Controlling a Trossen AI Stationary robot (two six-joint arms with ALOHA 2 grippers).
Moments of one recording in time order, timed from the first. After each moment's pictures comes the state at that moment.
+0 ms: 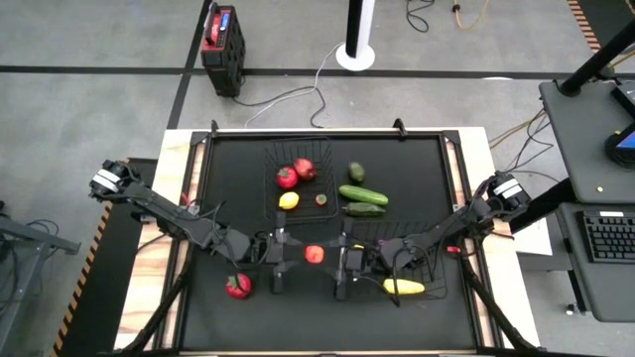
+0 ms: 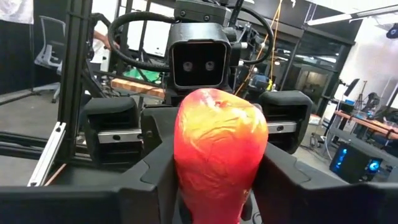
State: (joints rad) left arm -0.46 1.38 0.80 0.47 -0.46 0.19; right arm 0.44 1.75 1.04 0.87 0.52 -0.32
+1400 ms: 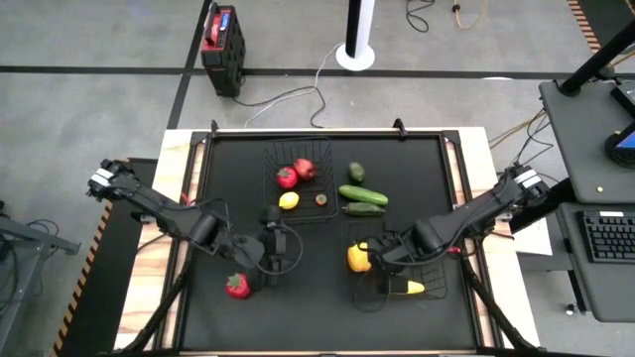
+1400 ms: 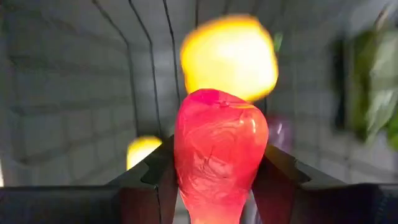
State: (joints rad) left arm -0.46 1.36 1.10 -0.41 -0.50 -0.15; right arm 0.44 1.58 1.31 -1.04 0.12 0.49
